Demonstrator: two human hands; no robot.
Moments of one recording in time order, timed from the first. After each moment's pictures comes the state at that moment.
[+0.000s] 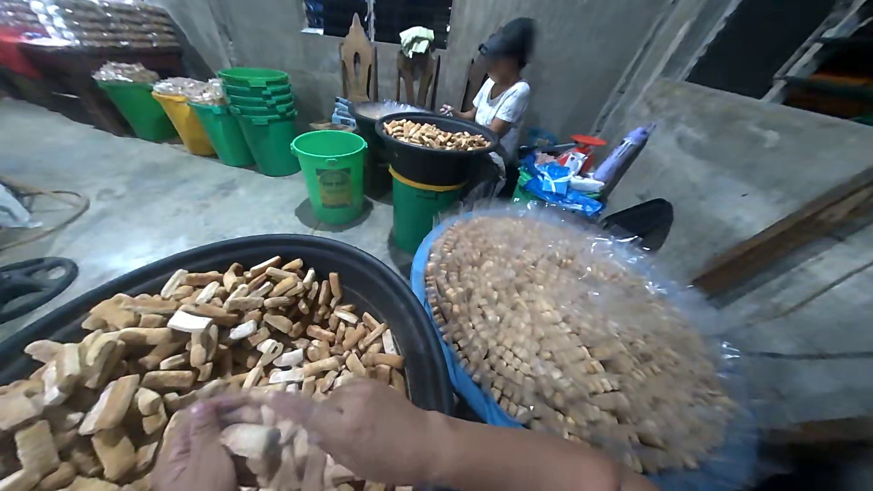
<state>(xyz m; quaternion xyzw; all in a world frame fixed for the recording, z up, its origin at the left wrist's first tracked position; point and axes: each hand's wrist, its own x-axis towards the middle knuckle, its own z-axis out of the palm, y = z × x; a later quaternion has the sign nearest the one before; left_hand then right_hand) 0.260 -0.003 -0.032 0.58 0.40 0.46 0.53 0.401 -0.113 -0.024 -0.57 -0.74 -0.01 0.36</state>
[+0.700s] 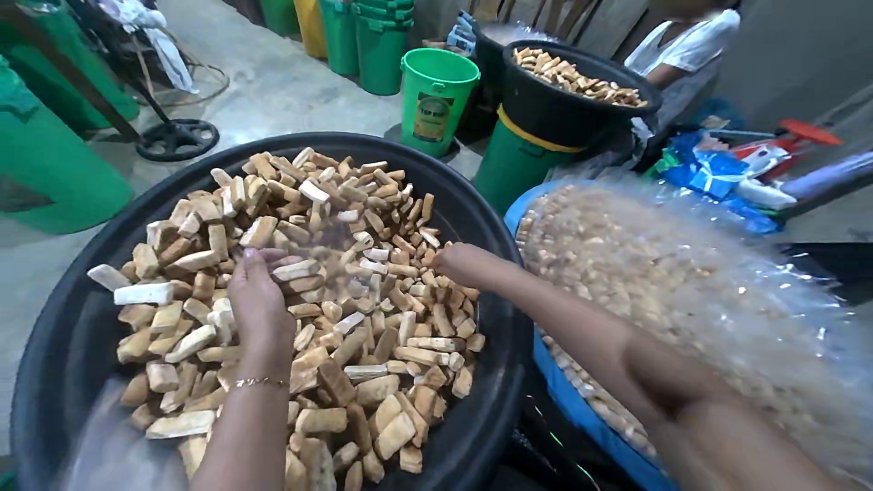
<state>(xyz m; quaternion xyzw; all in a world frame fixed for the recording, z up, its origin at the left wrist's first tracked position) 0.227 0.043 -0.030 0.41 0.56 0.51 0.51 0.489 -0.031 -0.040 -0.72 -0.63 0.27 -0.10</state>
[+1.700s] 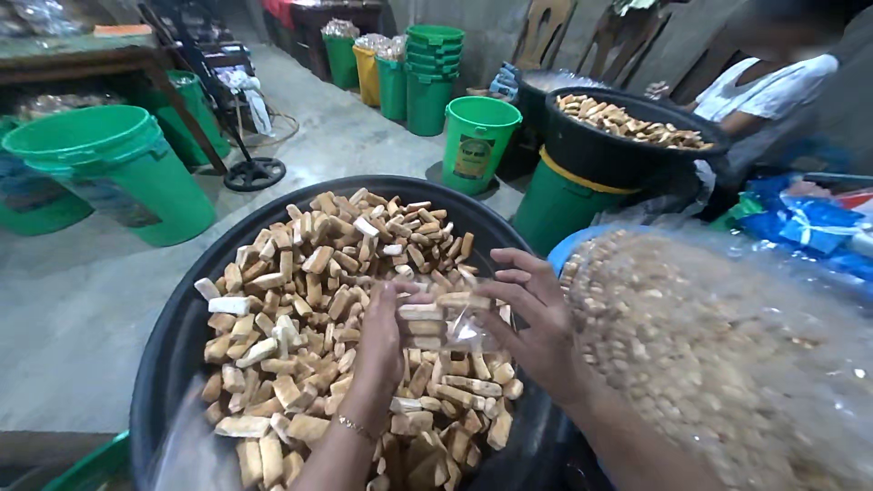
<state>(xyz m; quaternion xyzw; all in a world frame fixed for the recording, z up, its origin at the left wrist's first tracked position) 0.269 -0.014 -0.006 0.43 0.39 0.42 0.70 0.439 -0.096 -0.005 -0.53 -0.68 -0.14 0.49</state>
